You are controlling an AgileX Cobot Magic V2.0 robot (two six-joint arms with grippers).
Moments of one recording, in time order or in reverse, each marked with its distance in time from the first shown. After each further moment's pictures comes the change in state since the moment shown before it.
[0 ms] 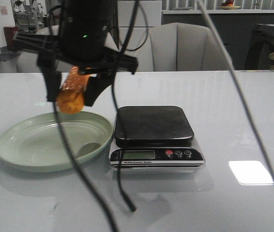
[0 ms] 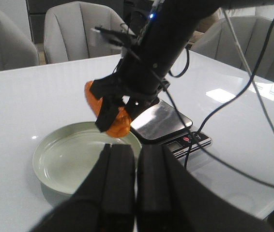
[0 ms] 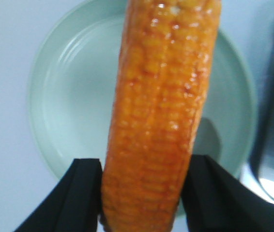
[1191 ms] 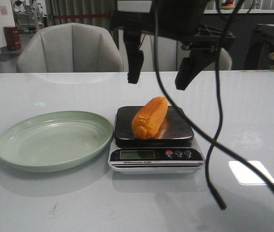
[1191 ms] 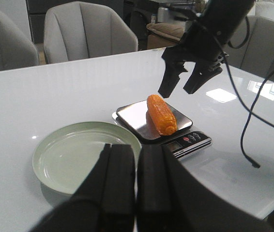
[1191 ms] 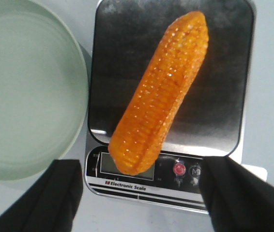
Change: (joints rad) left arm 0.000 0.000 0.000 0.000 0.000 0.000; right arm -0.228 -0.283 0.310 0.003 0.089 -0.066
